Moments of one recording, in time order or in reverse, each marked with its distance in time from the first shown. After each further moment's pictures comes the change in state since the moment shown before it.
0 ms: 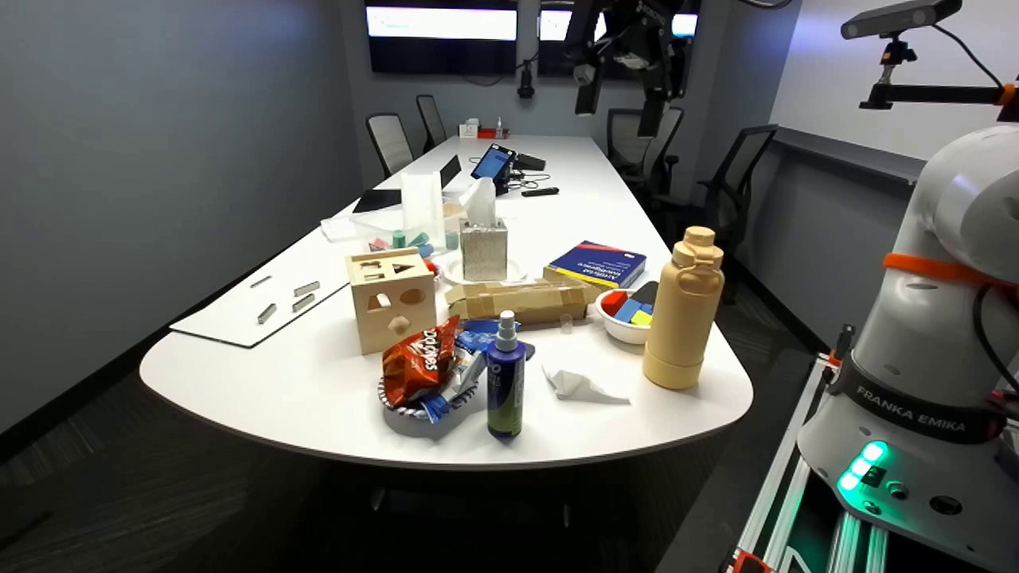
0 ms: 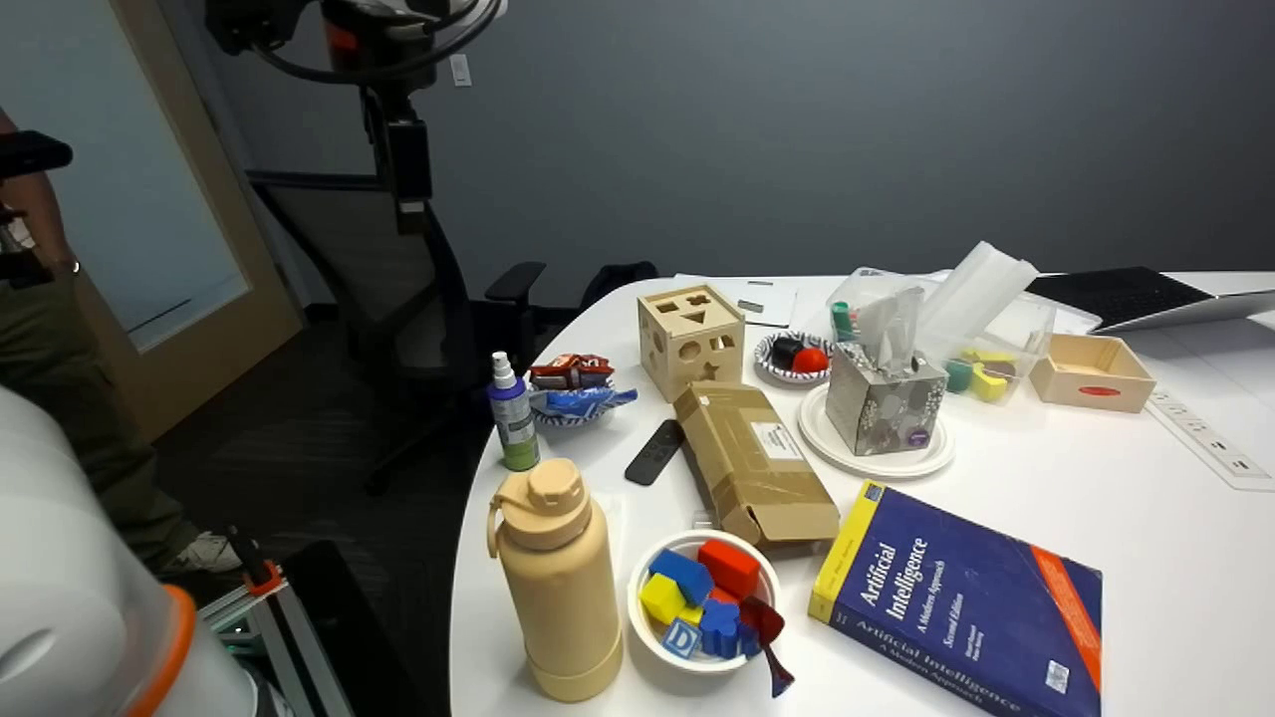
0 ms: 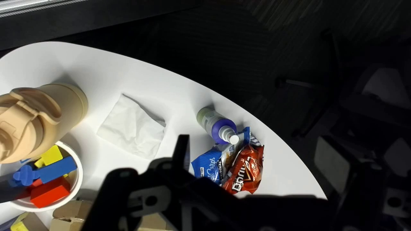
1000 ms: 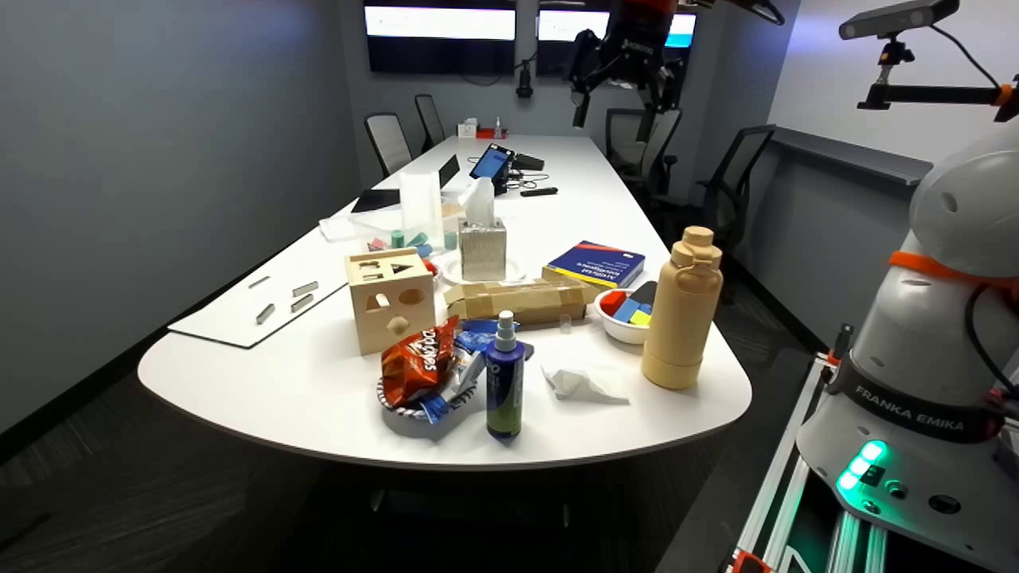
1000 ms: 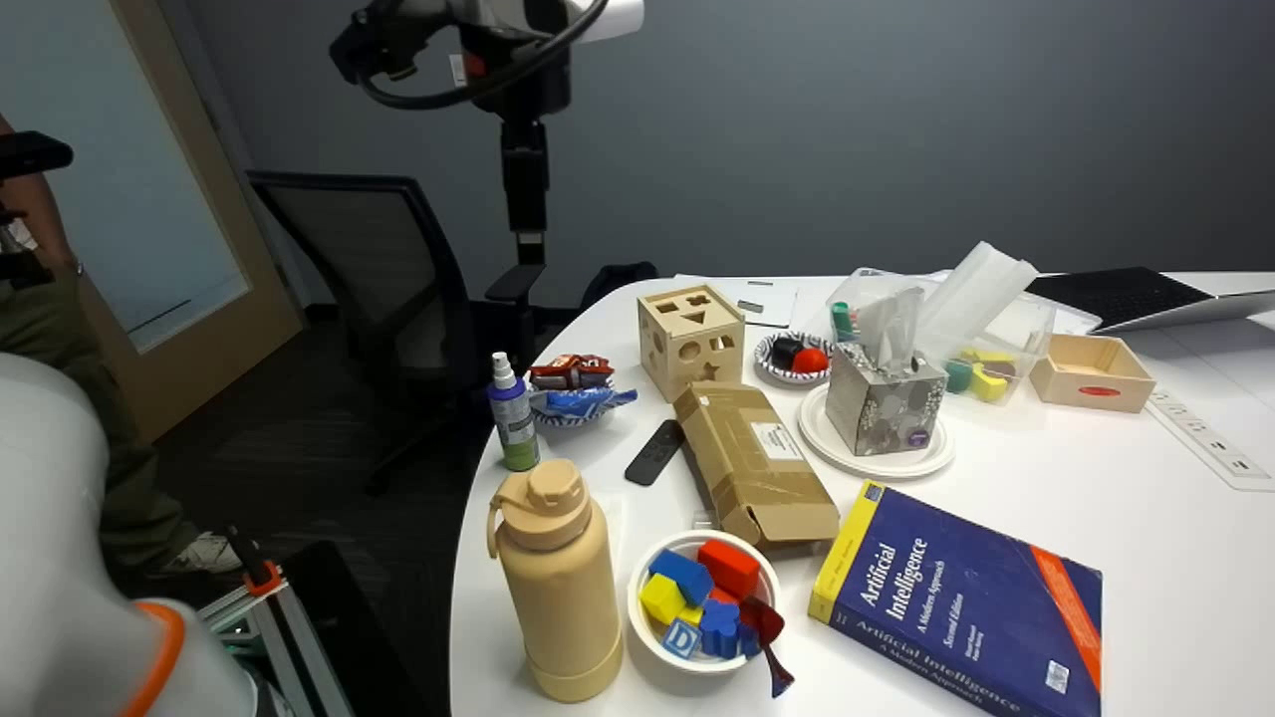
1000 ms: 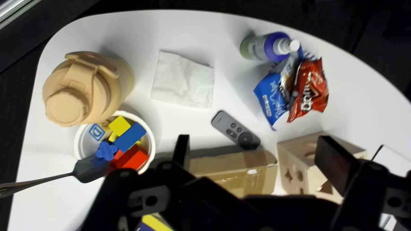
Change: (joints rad) arm -0.251 0.098 -0.018 0.009 -0.099 0.118 0.108
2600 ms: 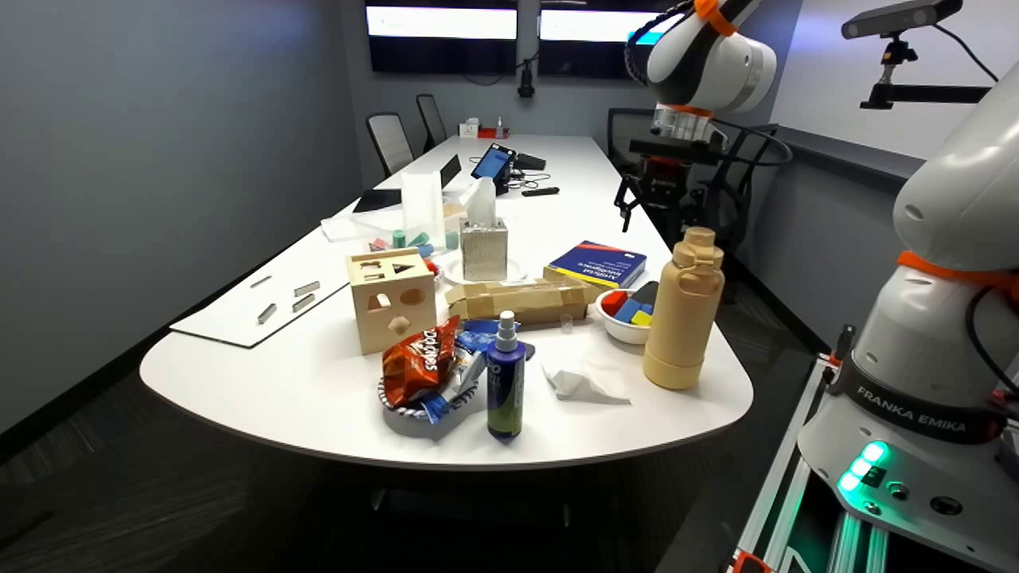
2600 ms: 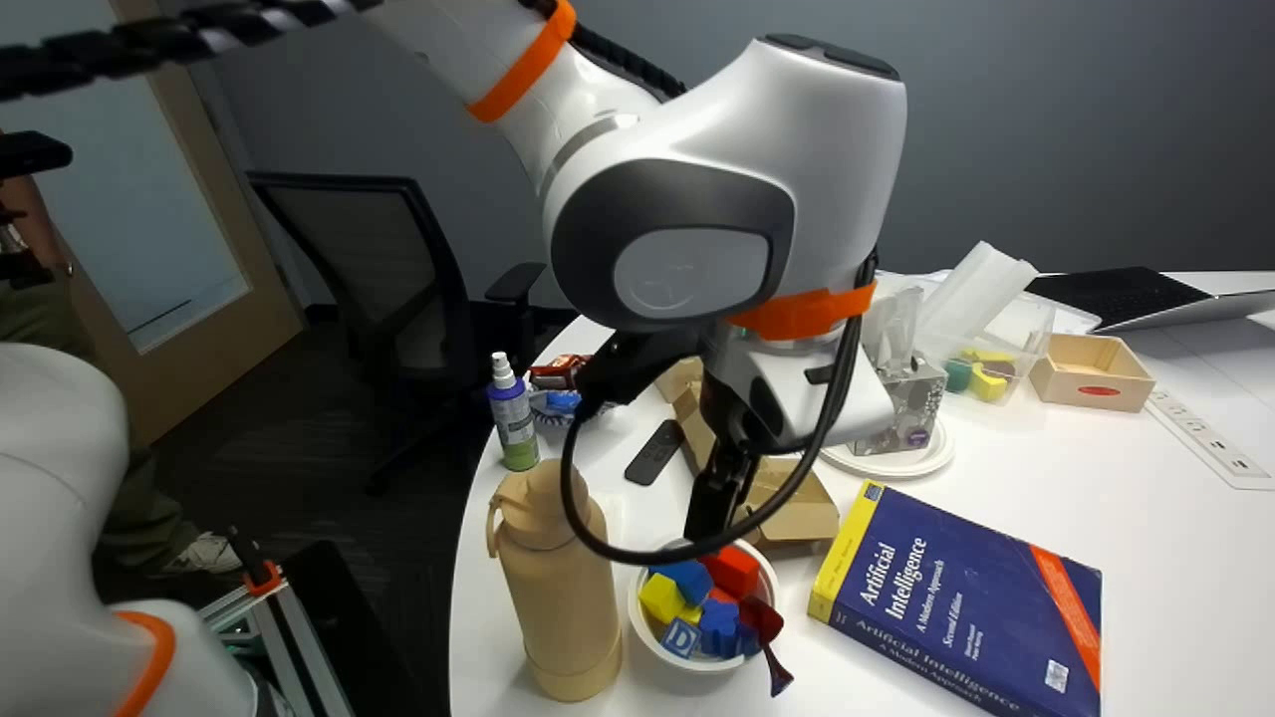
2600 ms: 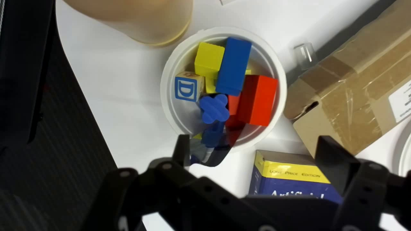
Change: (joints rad) arm -0.148 0.439 -0.289 -0.141 -0.144 0.511 0.202
